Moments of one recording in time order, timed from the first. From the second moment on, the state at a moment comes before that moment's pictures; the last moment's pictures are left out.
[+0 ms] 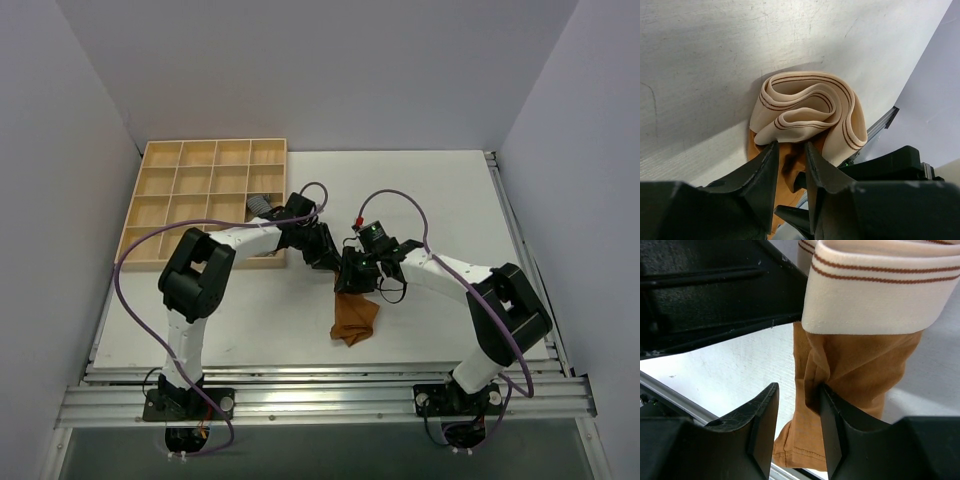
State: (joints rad) left arm -0.59 2.07 1.41 -0.30 0.53 -0.94; right arm 0.59 1.61 0.89 -0.30 -0.26 0.65
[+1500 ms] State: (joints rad) left arm -0.58 2.11 1.32 -0.19 0.58 -0.91; right arm 0.59 1.61 0.96 -0.35 -0.24 0.65
